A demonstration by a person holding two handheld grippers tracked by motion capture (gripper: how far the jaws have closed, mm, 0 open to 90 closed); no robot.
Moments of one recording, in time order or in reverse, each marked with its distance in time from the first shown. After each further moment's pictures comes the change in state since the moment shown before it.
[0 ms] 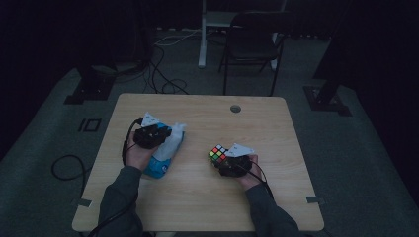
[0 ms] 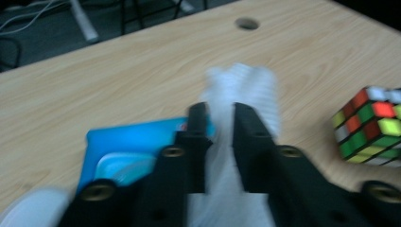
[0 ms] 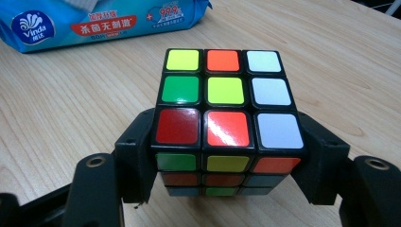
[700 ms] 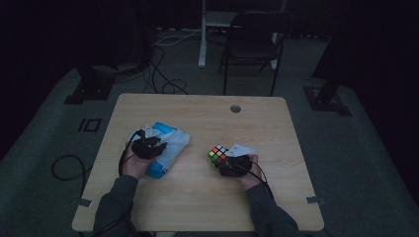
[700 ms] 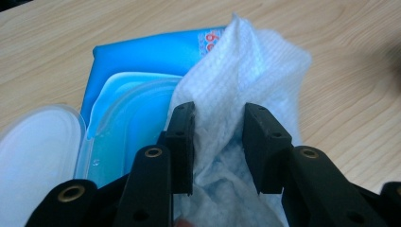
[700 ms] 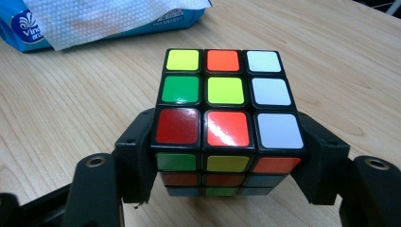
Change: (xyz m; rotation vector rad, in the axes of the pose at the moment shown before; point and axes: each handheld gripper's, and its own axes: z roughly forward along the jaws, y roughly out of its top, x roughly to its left) left arm 0.002 -0.035 0.012 0.136 0.061 0.020; right arm 0.000 0.000 0.000 0.000 0.003 -0.001
